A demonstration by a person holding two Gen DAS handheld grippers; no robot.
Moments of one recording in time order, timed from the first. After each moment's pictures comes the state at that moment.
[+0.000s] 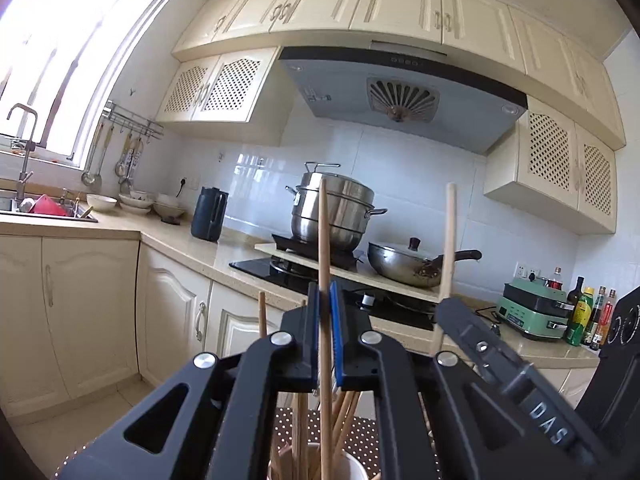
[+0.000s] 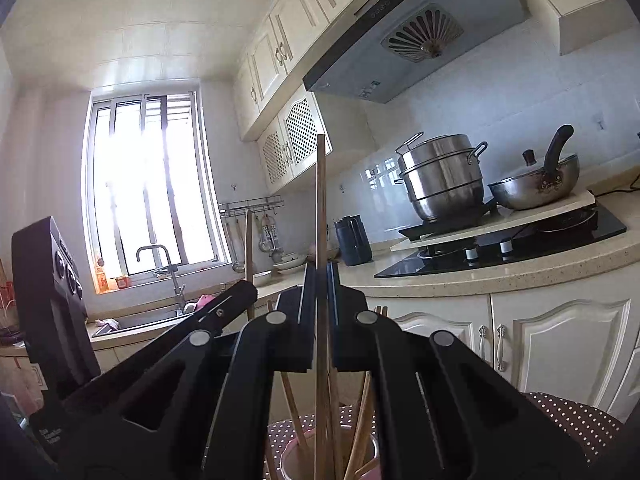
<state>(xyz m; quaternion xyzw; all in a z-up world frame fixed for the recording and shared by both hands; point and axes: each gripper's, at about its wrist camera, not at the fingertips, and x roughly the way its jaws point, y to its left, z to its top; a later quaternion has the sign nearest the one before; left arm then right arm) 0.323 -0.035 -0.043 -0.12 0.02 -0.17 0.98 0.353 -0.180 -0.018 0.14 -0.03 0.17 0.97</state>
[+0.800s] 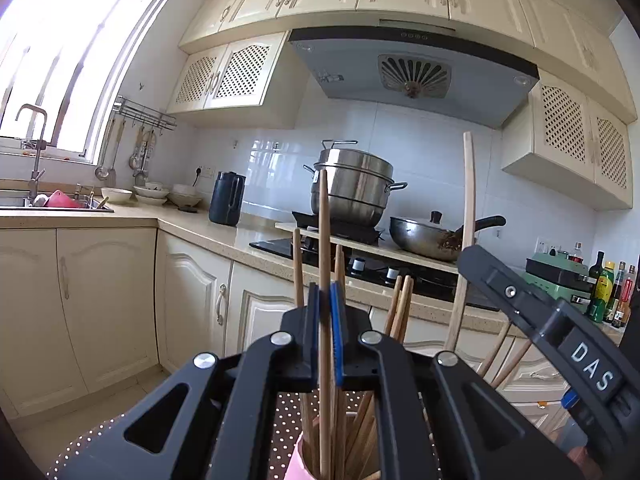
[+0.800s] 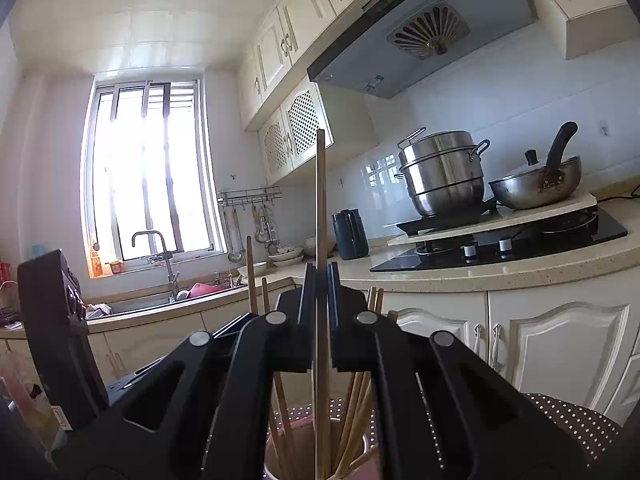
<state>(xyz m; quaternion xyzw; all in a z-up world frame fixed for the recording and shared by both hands) 0.328 -0.034 -0.086 -0.10 0.06 -0.14 0.98 0.355 -0.170 -0.037 0.12 -0.03 0.17 0.98</state>
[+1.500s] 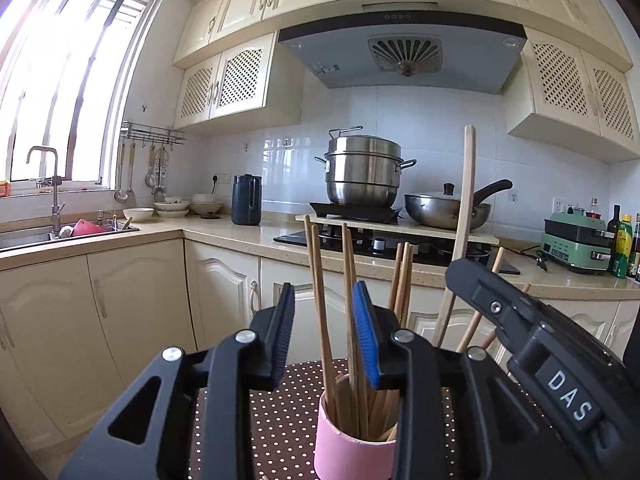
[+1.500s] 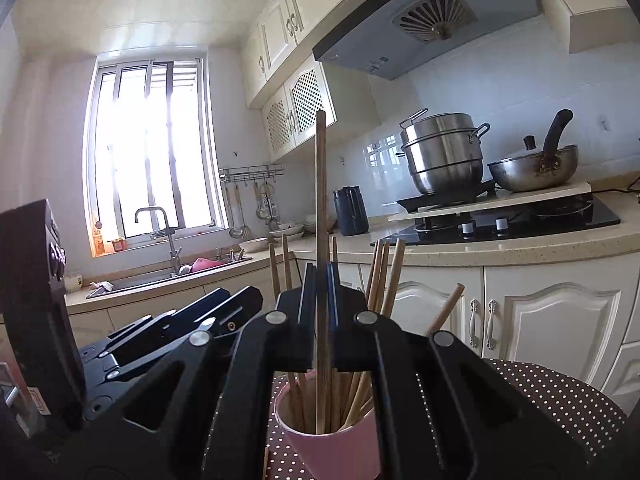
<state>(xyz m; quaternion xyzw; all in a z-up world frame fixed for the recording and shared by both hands) 0.287 -0.043 -0.086 -0.02 0.07 -0.09 0.99 0.337 -0.162 -0.053 0.11 0.01 0.17 0.98</state>
